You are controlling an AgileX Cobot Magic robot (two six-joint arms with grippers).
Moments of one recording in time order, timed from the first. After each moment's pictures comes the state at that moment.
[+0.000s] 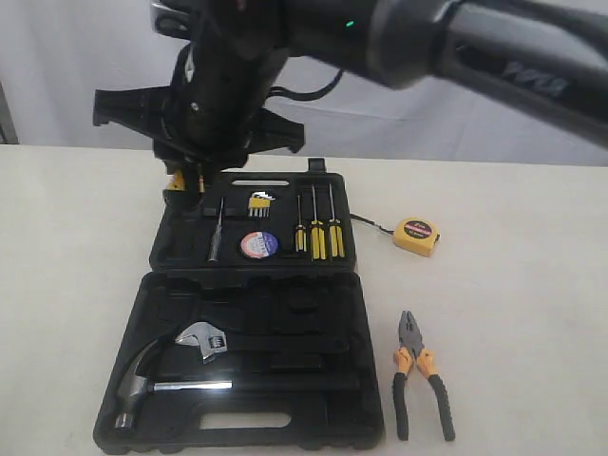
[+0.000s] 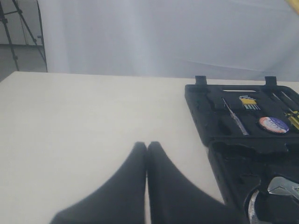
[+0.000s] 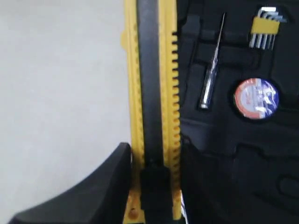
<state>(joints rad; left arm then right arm) -0.02 0.00 0.00 -0.02 0.27 -0.03 0.43 2.05 -1.98 -0.11 0.96 0.67</state>
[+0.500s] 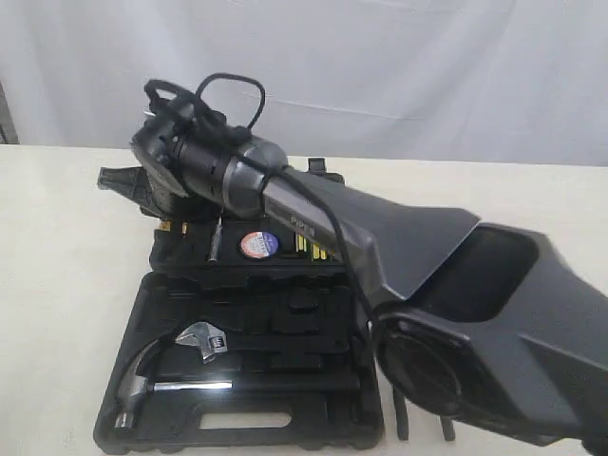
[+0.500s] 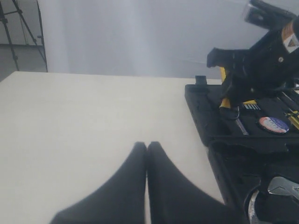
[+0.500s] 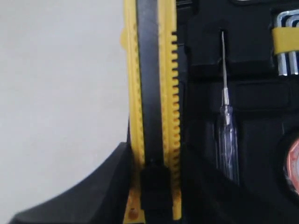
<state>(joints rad) -0.02 0.00 0.00 -0.02 0.27 -0.03 0.45 2.56 -2.40 -0.38 0.89 1.04</state>
